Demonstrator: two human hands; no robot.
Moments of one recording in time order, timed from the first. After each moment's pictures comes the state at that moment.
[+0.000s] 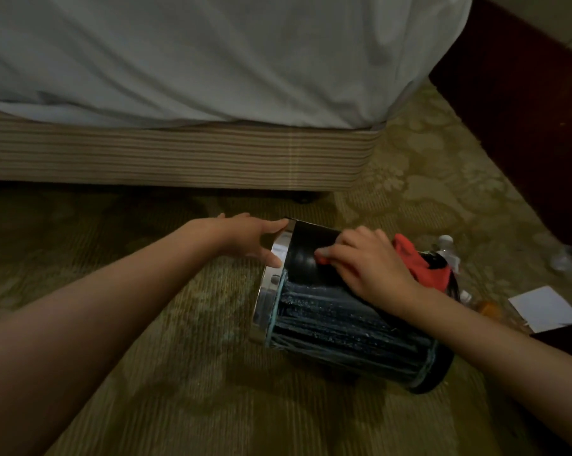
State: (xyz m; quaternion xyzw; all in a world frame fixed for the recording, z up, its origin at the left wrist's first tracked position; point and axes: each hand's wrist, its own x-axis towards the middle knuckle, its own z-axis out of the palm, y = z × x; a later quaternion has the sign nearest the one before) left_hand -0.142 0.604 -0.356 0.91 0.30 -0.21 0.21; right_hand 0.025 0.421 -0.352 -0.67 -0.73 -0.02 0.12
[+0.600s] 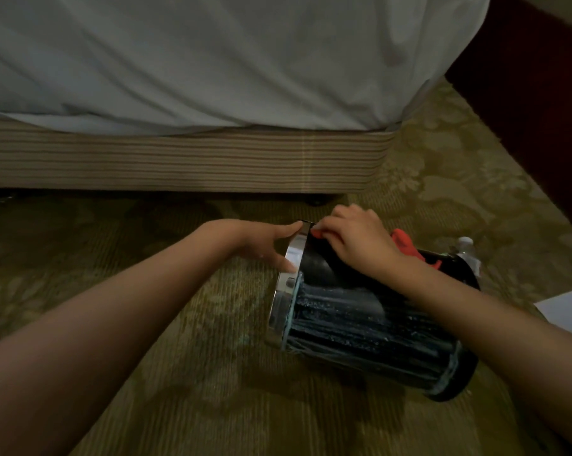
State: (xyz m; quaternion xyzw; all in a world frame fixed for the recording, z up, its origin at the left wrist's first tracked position) left_hand -0.138 0.600 -0.337 0.85 0.31 -0.28 0.32; right_hand 0.017 0.477 -0.343 -0.72 -0.69 0.00 0.09
